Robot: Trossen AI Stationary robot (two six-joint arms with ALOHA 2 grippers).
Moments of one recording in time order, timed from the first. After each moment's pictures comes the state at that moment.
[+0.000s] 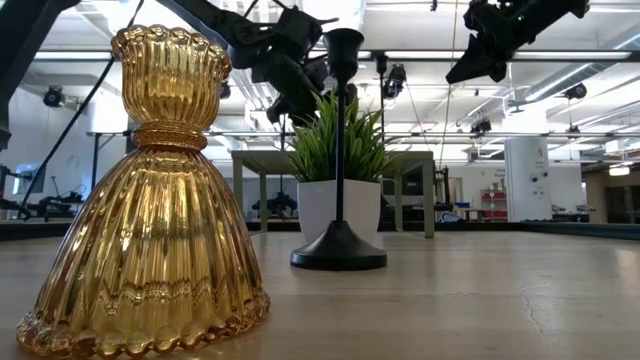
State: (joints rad) left arm 0.41 1.82 1.38 0.11 -0.53 -0.17; right arm -0.86 0.95 1.01 -0.60 -0.34 -0.16
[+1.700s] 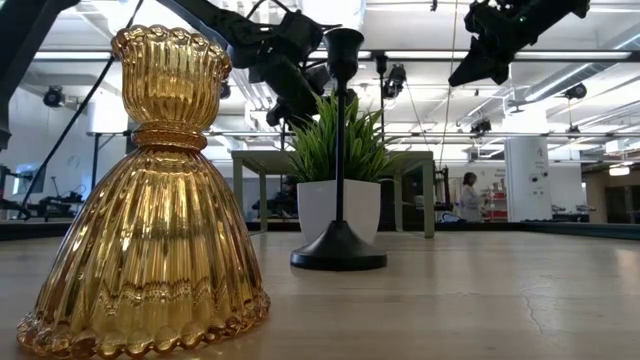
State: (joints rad) left arm 0.40 1.82 1.38 0.03 -0.49 -0.18; right arm -0.86 0.95 1.01 -0.64 -0.34 -0.16
